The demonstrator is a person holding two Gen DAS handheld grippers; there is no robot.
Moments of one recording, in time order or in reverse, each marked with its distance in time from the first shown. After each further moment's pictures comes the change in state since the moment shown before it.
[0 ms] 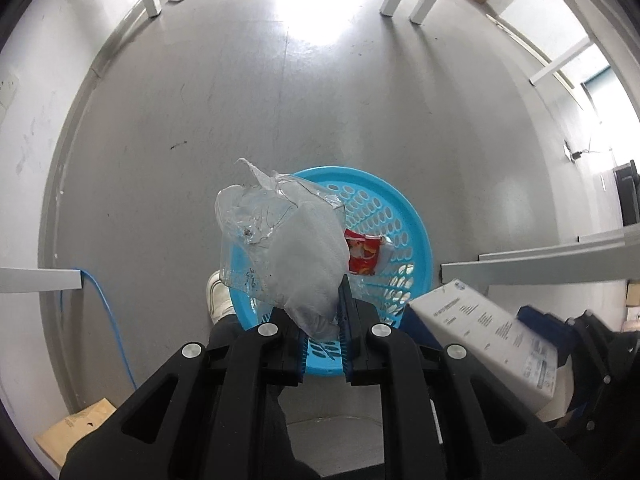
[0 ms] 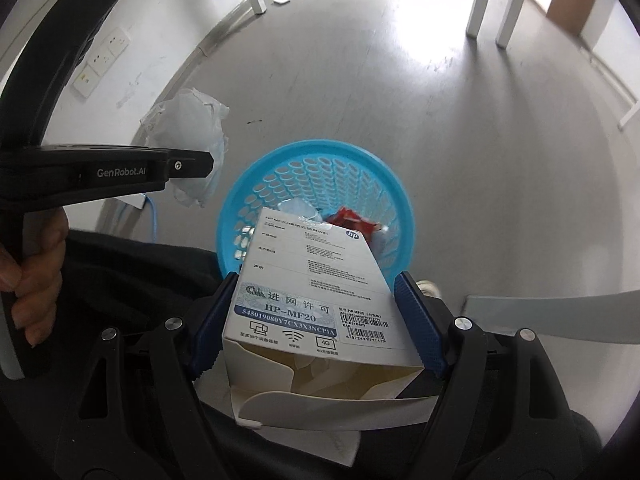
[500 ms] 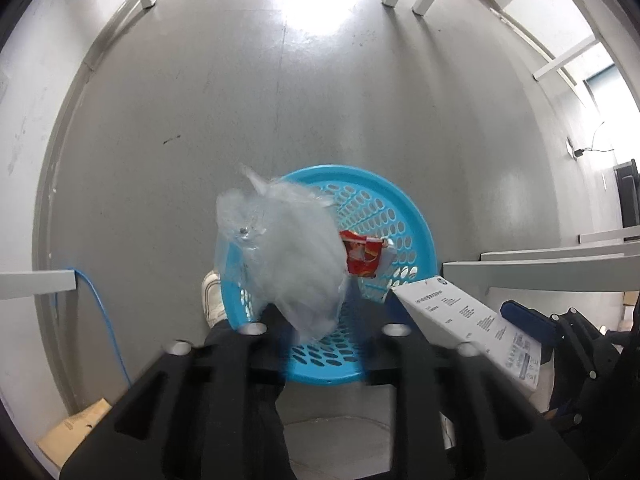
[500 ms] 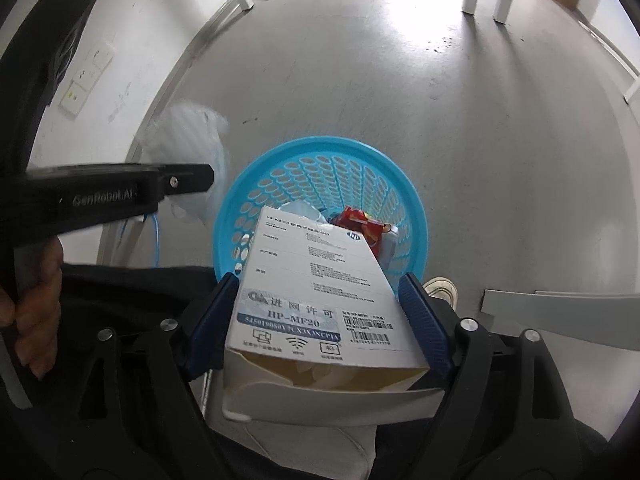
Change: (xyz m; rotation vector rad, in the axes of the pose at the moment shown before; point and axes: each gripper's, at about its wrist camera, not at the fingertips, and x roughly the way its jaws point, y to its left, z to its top) left arm 0.013 -0.002 0.011 0.005 0.026 -0.007; right arm 0.030 -0.007 0.010 0.068 0.020 0.029
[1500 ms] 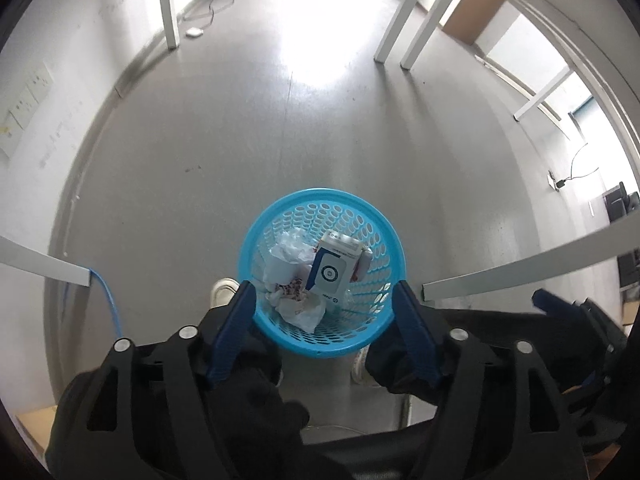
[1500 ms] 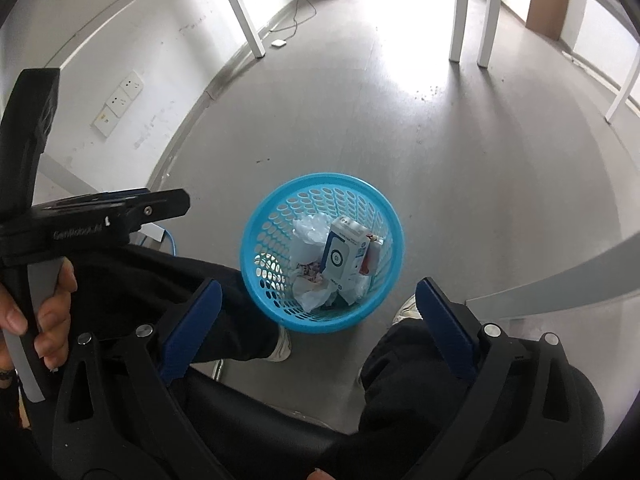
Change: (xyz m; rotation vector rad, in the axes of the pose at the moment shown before) left arm -0.096 -0.005 -0.077 -0.015 -0.217 -0.005; right arm -0.118 0.009 -0.055 -0.037 -0.185 -0.013
